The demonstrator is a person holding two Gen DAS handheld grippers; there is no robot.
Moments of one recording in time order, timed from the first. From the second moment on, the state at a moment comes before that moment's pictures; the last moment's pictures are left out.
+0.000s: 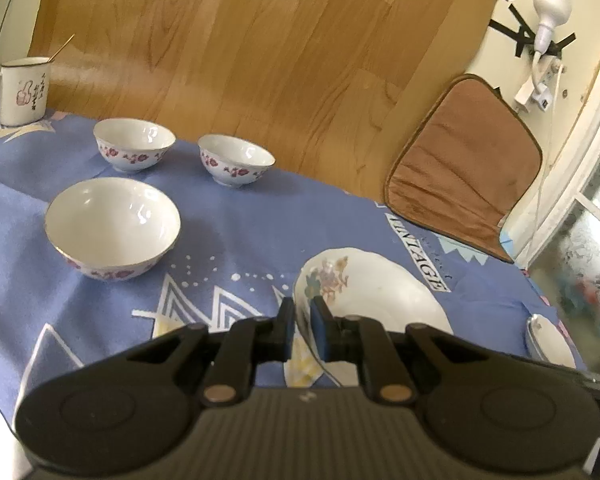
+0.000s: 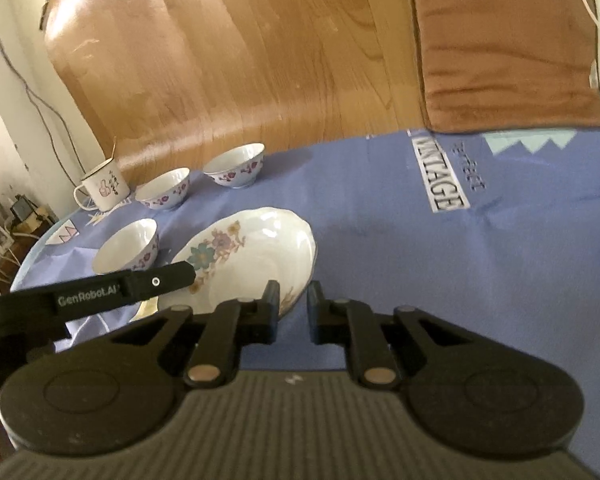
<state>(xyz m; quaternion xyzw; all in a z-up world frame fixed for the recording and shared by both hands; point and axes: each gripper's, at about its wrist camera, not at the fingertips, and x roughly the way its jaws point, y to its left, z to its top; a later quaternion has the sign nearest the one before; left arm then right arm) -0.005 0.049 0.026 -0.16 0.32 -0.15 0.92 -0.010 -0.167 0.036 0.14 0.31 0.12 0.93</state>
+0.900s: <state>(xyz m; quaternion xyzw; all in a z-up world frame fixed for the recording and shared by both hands) -0.005 -0.057 0.050 -0.07 0.33 -0.20 0.92 -0.043 -0.239 0.031 0.19 0.25 0.06 0.95</state>
